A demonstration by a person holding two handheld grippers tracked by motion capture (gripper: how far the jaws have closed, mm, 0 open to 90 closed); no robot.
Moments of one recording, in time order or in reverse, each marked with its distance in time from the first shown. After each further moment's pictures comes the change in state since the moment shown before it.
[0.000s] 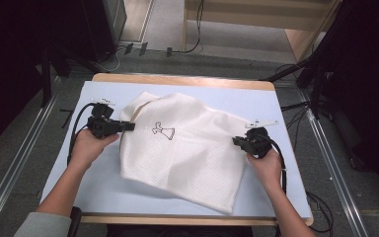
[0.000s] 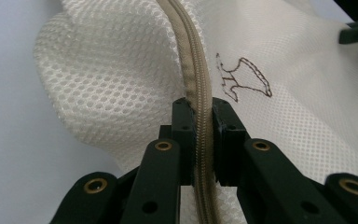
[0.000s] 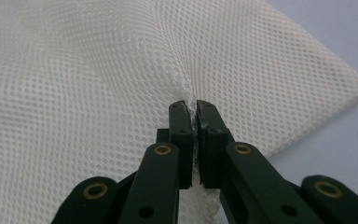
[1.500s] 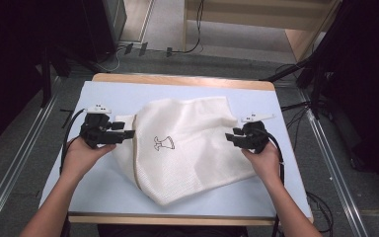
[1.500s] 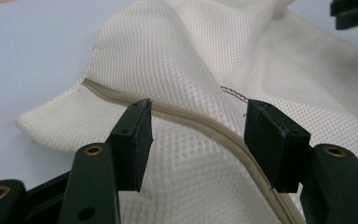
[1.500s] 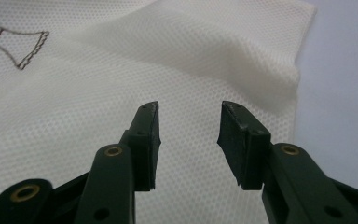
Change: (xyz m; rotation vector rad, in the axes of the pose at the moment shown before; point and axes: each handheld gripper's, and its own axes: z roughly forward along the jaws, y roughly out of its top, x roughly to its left) left arm -0.033 -0.007 -0.027 -0.063 0.083 0.124; right arm 0.013 0.021 -0.008 -0.049 0.029 -0.061
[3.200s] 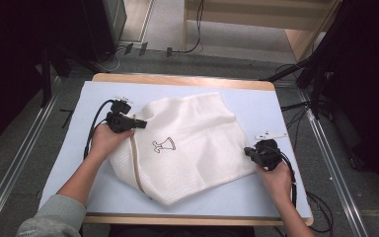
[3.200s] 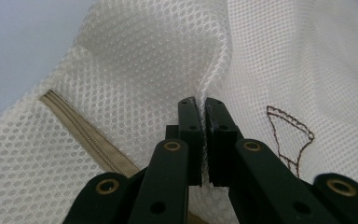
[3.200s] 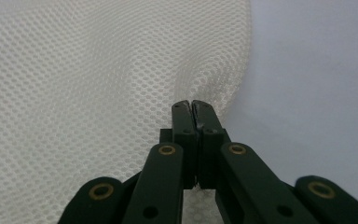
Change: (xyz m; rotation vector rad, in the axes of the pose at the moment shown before) left arm 0.041 0.016 0.087 0.138 -0.081 -0.103; right arm -0.015 -0.060 -0.013 0.098 -0.129 0.103
